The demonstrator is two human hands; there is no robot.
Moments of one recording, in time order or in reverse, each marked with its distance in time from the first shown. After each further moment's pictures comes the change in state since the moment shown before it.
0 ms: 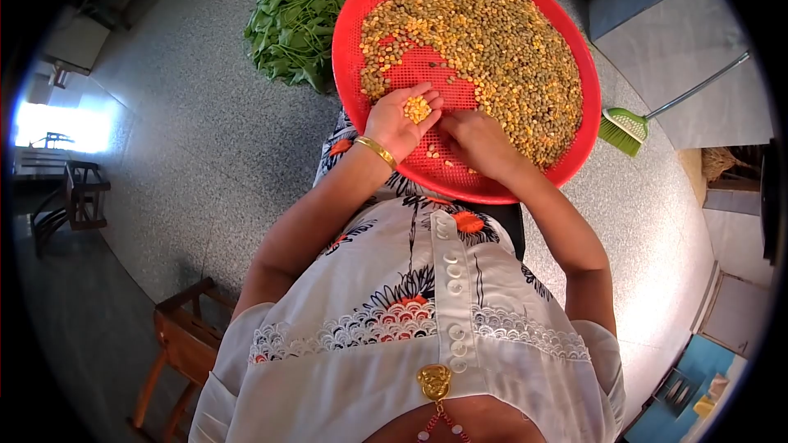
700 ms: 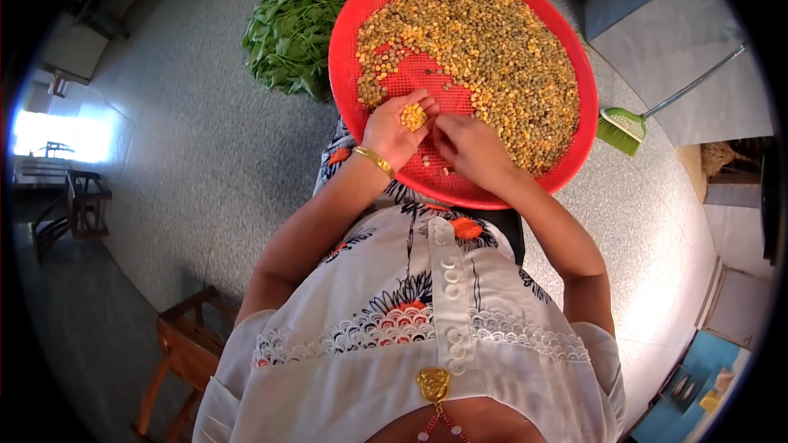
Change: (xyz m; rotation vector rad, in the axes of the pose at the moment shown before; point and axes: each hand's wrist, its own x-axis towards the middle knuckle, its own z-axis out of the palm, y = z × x) left_hand 0.003 -0.001 -0.005 0.018 -0.020 0.029; right_hand 0.002 -0.020 -0.011 0.189 0.104 0.087
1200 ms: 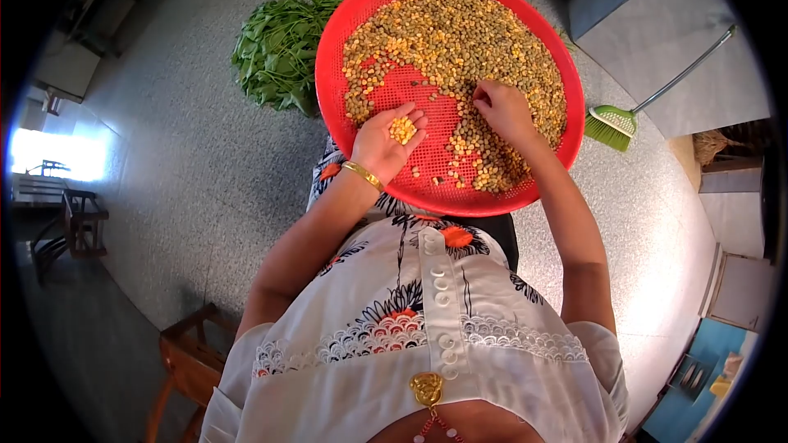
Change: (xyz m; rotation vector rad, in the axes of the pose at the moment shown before) left_hand -0.007 0.002 0.005 -0.008 0.002 -0.029; right_hand 0.012 0.090 -0.031 -0.144 0.123 0.332
